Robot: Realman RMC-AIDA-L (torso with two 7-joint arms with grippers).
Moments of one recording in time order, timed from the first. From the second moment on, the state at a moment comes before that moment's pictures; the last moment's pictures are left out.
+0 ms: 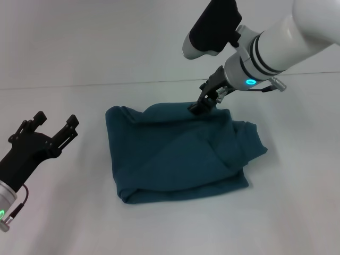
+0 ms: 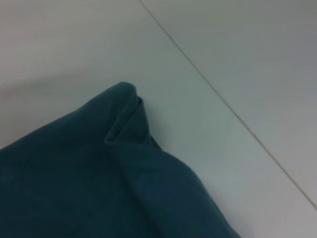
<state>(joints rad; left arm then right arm) -0.37 -2.17 0.97 0.35 0.93 1.13 -0.79 1.07 2.09 -1.17 -0.66 -2.72 -0.93 2.25</state>
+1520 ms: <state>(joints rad) -0.39 -2.17 0.97 0.35 0.93 1.11 -0.79 1.07 2.07 -1.19 -0.48 -2.67 -0.65 2.52</state>
